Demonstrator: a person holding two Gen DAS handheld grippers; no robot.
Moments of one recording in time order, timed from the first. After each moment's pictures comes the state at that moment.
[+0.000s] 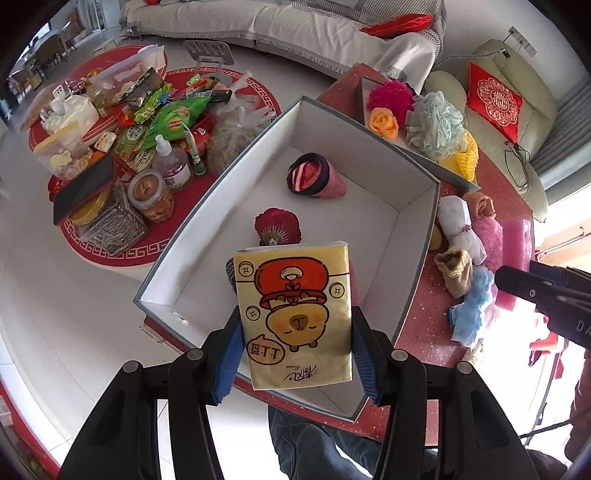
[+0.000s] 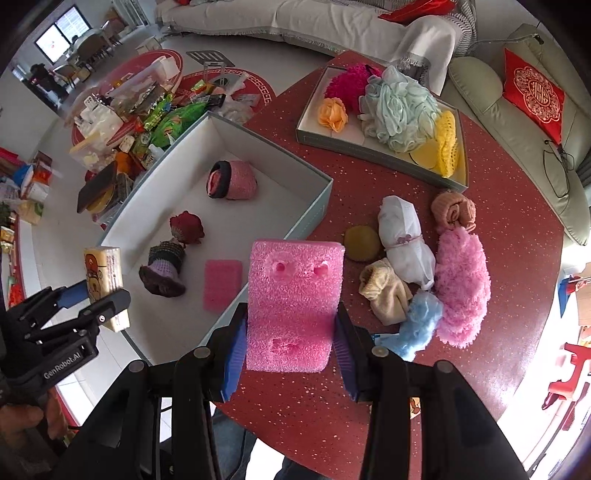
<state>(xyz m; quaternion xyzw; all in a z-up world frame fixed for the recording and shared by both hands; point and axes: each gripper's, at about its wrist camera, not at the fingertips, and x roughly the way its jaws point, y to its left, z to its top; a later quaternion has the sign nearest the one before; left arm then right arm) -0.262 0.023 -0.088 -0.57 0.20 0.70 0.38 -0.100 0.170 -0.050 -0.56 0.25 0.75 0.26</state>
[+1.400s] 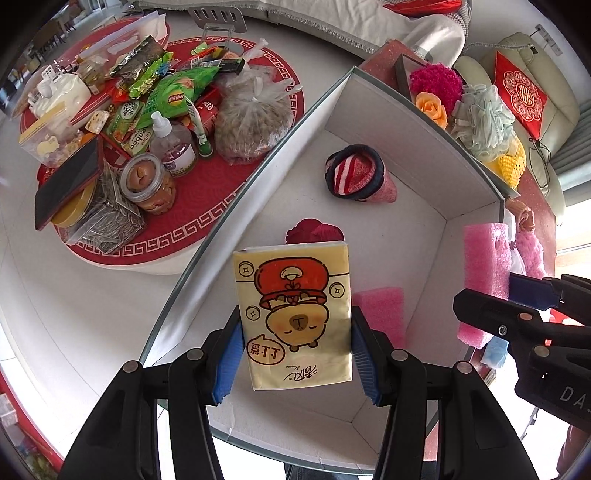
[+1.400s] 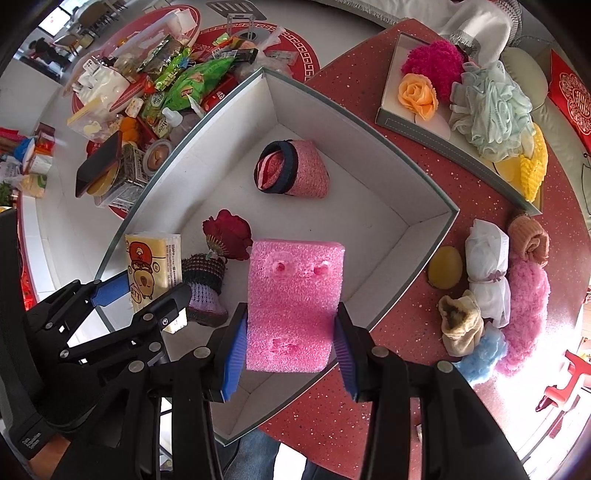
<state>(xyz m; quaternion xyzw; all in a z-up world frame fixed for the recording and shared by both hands) -0.321 0.054 -0.143 -0.61 0.22 0.67 0.36 -0.214 0.158 -0.103 -0.63 0.27 0.70 0.20</state>
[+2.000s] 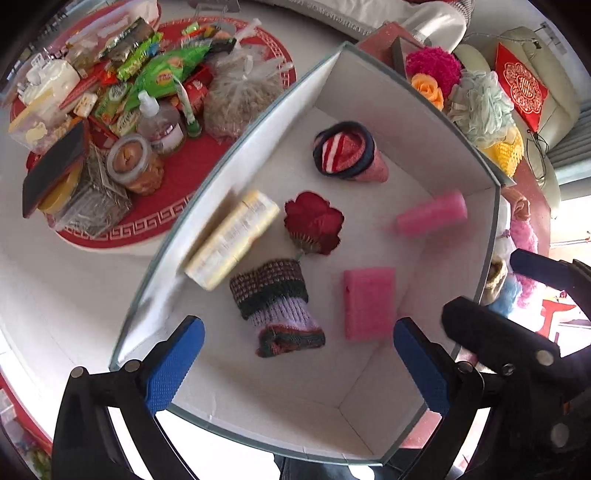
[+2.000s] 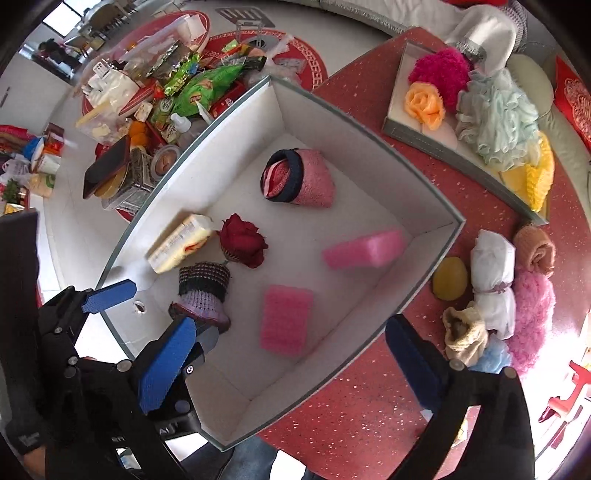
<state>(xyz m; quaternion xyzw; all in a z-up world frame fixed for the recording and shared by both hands) -0.313 0.059 -0.148 -0.65 0.22 0.63 0.36 -0.213 0.160 -0.104 -0.62 0.26 0.72 0.19</state>
